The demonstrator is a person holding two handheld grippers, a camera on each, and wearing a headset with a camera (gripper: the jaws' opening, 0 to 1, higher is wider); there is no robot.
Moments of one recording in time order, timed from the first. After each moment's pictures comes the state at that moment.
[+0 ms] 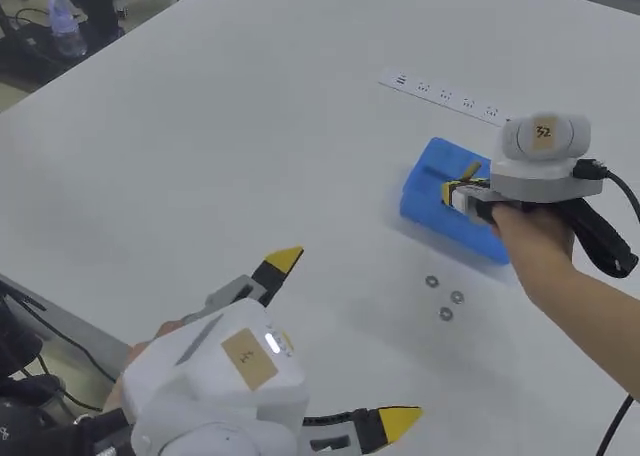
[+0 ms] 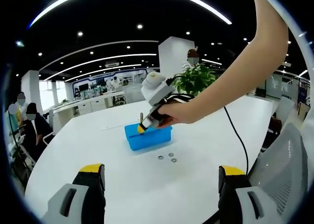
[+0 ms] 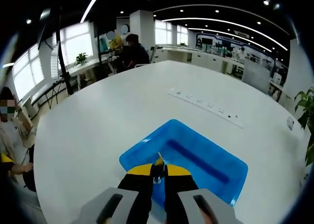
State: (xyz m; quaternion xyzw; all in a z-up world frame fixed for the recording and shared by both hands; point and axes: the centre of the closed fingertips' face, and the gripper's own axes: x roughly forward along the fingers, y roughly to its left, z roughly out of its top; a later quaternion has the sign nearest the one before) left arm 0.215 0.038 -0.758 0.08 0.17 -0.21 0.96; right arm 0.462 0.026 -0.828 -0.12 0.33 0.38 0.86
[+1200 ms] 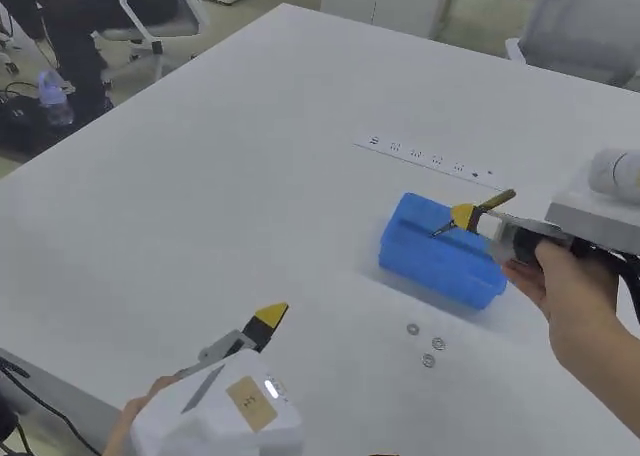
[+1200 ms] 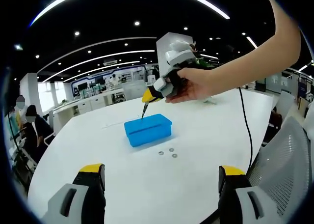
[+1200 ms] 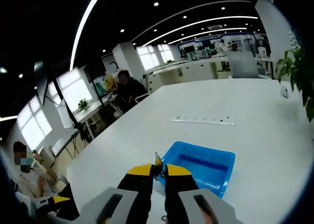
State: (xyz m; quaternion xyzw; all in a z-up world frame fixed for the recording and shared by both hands) left arm 0.210 0.039 -0.767 0.10 0.19 -0.21 0.96; right arm 0.410 -0.002 -0.724 0.07 0.29 0.38 0.88
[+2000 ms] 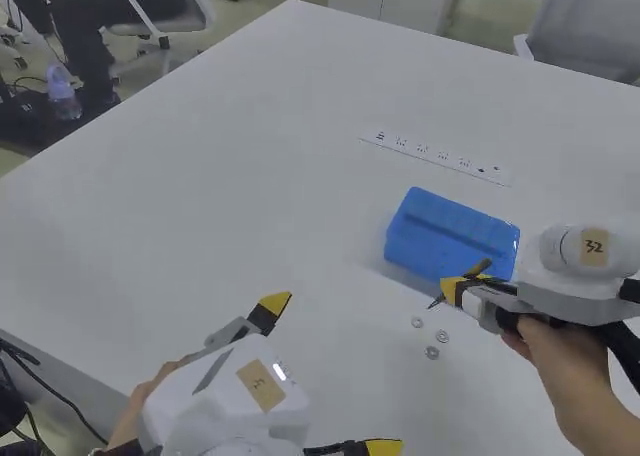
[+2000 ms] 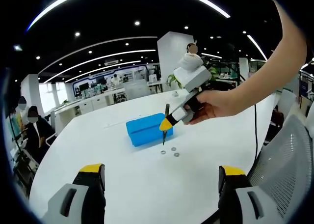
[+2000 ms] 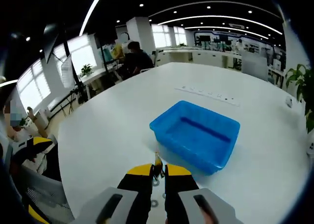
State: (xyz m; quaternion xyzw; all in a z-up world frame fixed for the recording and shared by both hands) left arm 0.212 0.042 -0.768 0.10 0.19 -0.20 0.96; right arm 0.363 -0.014 -0.809 -0.06 0.34 0.40 0.85
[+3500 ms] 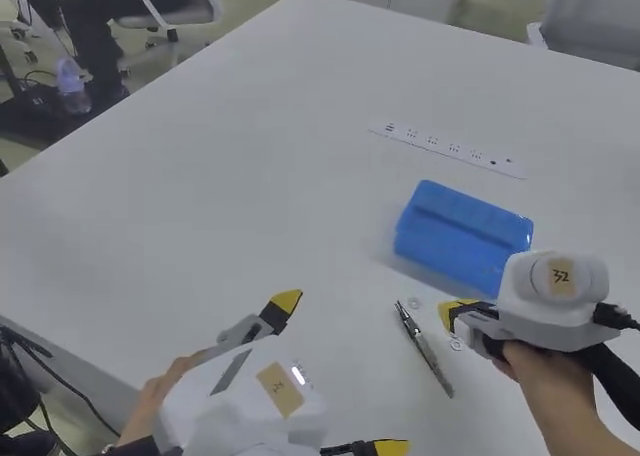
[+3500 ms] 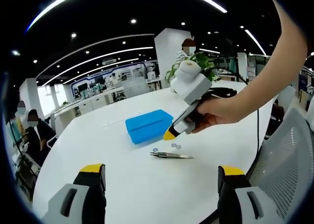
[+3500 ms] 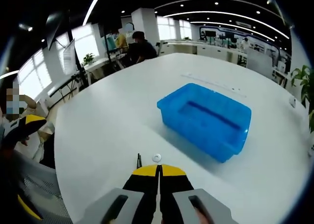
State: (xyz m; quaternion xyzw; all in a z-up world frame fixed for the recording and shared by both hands) left arm 0.211 0.041 -0.772 0.12 0.20 -0.20 0.95; right arm 0.355 -0.012 -0.843 -0.09 0.35 0.41 0.84
